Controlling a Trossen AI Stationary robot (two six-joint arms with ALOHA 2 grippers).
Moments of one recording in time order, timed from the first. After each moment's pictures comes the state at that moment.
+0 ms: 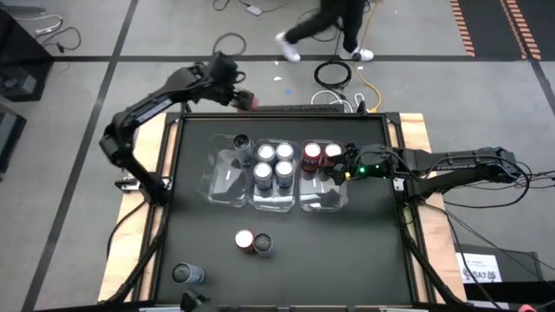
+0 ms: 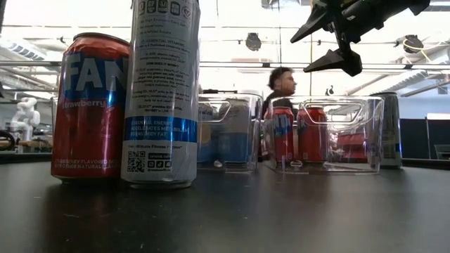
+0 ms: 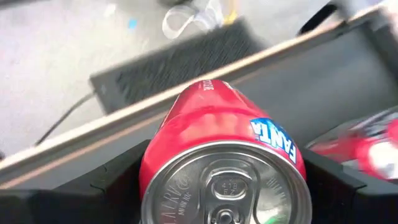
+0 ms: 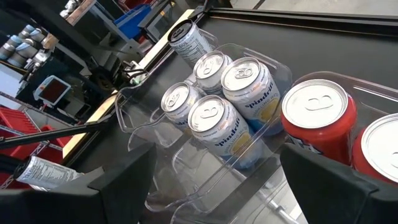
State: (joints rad) left arm 0.70 1.60 1.66 -0.95 -0.03 -0.40; right arm -0.03 0.95 0.71 -0.22 0.26 0.83
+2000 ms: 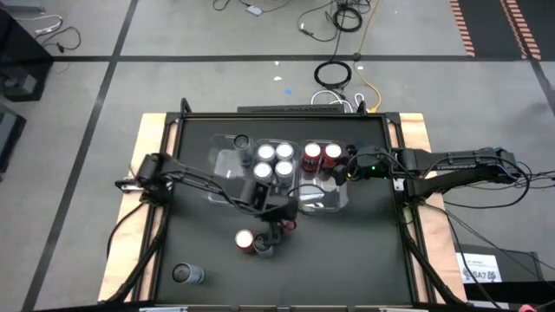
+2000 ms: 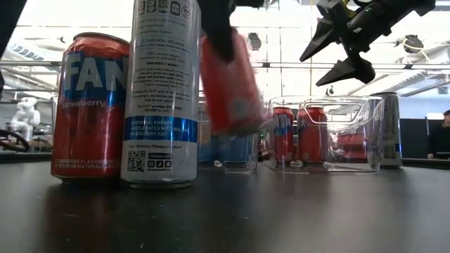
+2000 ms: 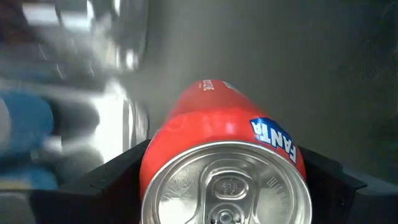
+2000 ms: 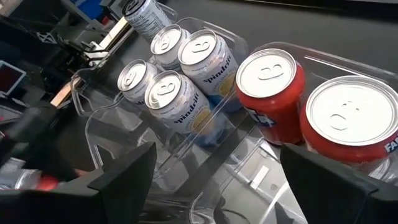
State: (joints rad) left arm -0.22 1.95 1.73 -0.93 0.00 -0.24; right arm -0.04 0.95 0.71 -0.38 0.28 0.86
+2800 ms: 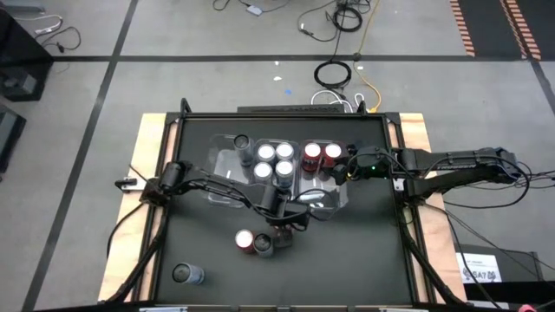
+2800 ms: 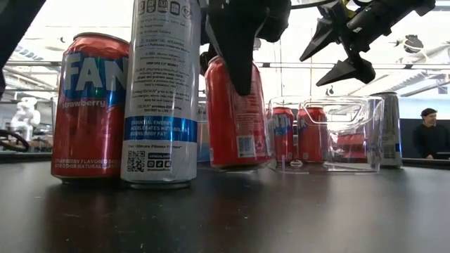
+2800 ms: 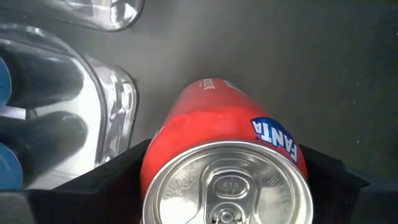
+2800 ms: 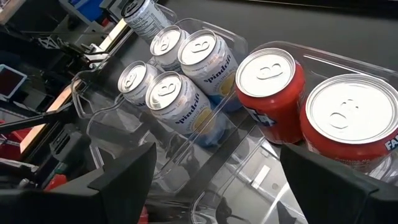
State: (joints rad) left arm -0.22 2.16 1.93 -1.10 0.04 -0.38; right arm -0.04 0.95 0.71 -0.38 0.28 0.88
